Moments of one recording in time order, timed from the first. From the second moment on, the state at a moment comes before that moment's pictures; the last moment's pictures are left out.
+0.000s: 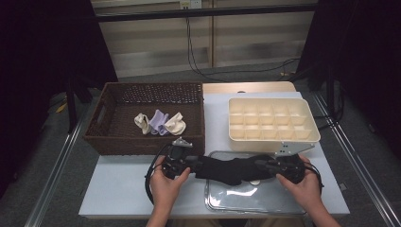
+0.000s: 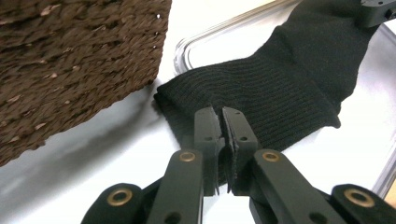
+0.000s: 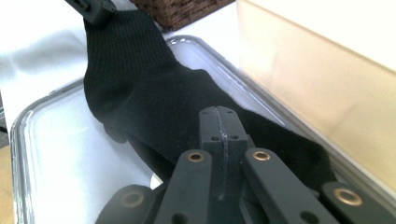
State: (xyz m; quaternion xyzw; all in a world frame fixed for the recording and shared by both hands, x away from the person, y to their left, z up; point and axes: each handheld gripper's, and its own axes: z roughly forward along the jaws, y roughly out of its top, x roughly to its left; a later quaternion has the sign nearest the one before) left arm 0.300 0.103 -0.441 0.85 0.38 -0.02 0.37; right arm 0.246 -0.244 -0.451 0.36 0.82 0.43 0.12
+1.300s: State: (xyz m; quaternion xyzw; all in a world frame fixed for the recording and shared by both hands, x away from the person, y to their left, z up) left arm 0.306 0.099 -0.464 0.86 0.38 -0.05 0.33; right arm 0.248 -0.249 -0.456 0.37 0.81 0.44 0.13
